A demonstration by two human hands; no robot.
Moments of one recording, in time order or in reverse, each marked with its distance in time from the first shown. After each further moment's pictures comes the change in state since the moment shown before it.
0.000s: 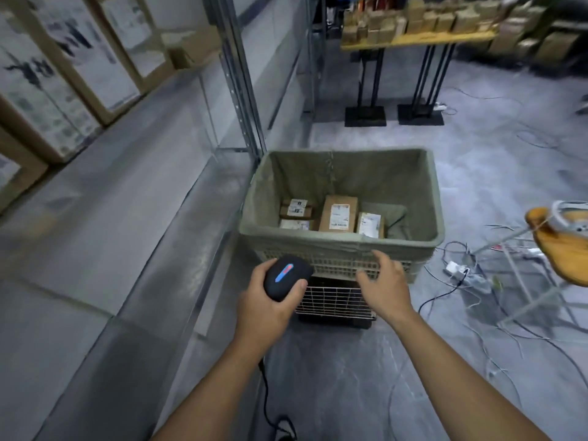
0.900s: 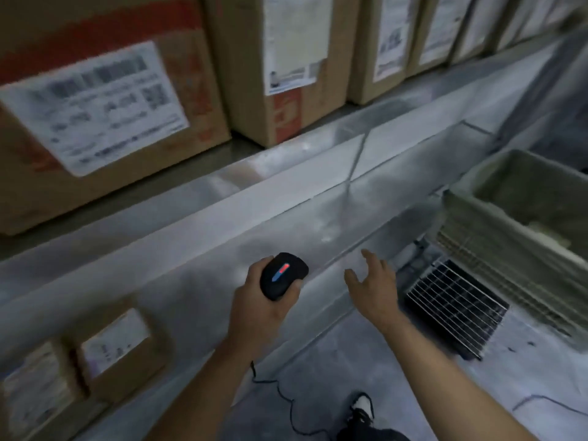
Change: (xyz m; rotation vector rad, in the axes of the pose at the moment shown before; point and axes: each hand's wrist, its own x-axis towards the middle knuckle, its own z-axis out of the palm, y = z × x) left_hand -0.389 -0.148 -0.266 -0.049 0.691 -0.258; right_hand -0.371 -0.077 0.218 -0.166 -0.545 -0.583
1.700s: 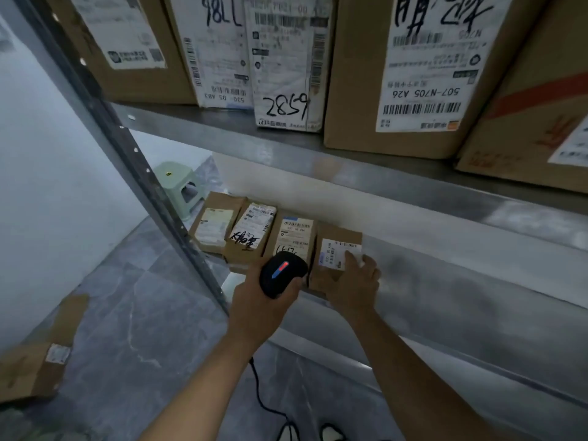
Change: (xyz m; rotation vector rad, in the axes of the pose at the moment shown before) left_hand -0.181 -0.076 -0.201 0.066 0.900 -0.388; right_hand -0.156 -0.188 0.257 -0.357 -0.614 -0.705
